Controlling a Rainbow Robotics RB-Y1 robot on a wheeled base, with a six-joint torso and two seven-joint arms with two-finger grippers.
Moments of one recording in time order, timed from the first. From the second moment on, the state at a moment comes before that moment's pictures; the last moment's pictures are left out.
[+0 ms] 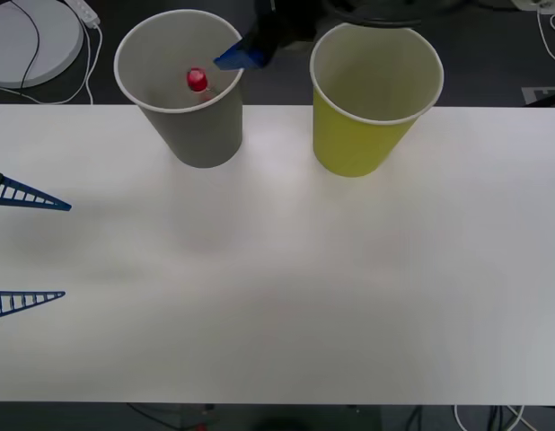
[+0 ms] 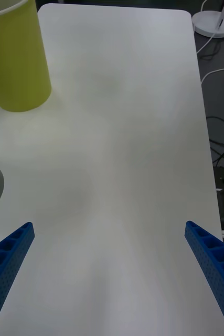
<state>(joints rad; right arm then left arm) -1.25 -0.71 0.54 -1.62 1.88 -1.18 -1.27 0.17 1.12 0.35 -1.87 -1.12 -1.37 0.04</state>
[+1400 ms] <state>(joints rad) -0.54 -1.06 0.24 -2.06 1.30 -1.08 -0.53 0.17 1.12 0.35 -1.87 -1.12 -1.37 0.04</state>
